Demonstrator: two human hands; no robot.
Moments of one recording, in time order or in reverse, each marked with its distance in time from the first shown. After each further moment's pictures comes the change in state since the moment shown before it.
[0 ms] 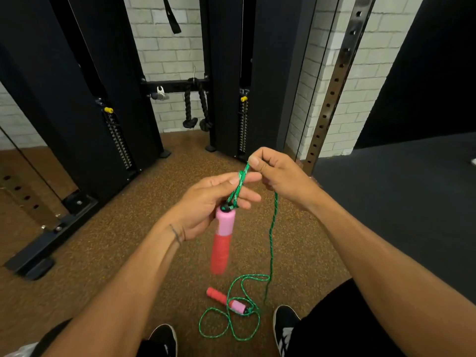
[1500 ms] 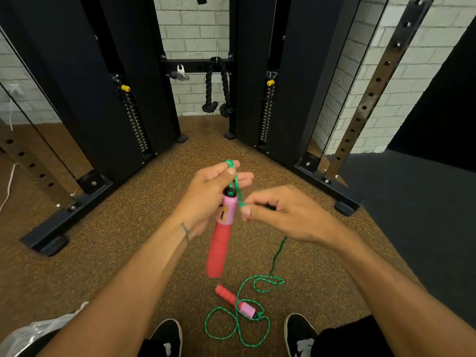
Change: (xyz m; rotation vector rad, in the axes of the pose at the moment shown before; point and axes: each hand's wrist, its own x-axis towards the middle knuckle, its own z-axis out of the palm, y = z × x) left_hand 0.033 -0.028 -0.046 0.032 0.482 0.001; right_hand 0.008 0.039 0.034 -0.432 -0.358 -0.097
